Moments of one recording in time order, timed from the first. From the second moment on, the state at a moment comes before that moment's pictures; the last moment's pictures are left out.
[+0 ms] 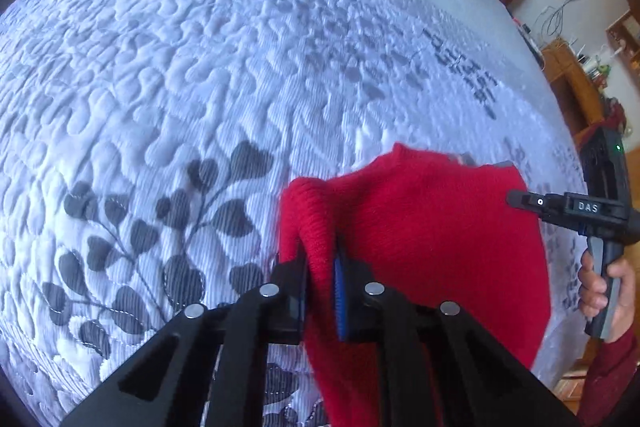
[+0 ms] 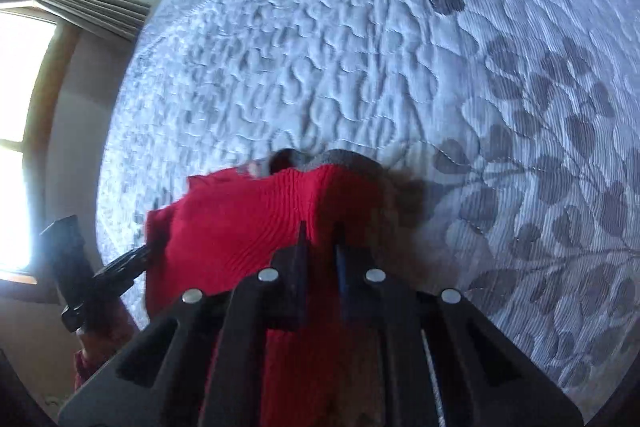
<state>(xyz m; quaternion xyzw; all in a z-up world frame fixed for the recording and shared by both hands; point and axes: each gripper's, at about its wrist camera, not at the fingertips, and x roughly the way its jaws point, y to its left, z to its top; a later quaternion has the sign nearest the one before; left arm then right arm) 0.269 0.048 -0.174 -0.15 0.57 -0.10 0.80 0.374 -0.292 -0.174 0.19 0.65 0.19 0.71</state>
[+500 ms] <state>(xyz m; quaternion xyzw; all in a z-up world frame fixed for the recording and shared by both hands) 0.172 0.024 -0.141 -0.14 0.60 -0.15 0.77 0.226 -0.302 -0.123 0.15 0.65 0.21 0.72</state>
